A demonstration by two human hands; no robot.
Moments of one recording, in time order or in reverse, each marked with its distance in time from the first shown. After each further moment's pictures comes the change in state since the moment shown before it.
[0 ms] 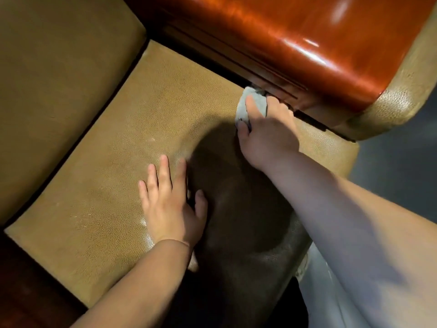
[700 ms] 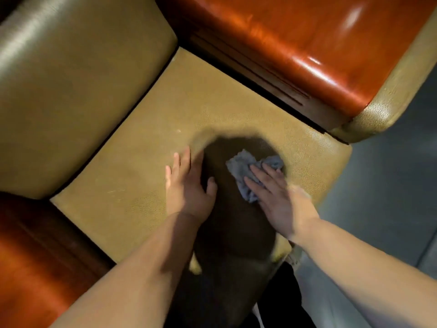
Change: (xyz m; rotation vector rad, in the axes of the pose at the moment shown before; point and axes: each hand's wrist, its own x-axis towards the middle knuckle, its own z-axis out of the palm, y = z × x) left_hand -0.001 -0.010 -0.040 -0.262 -0.266 -0.018; right_hand -0.148 0.034 0.027 0.066 -0.074 -0.505
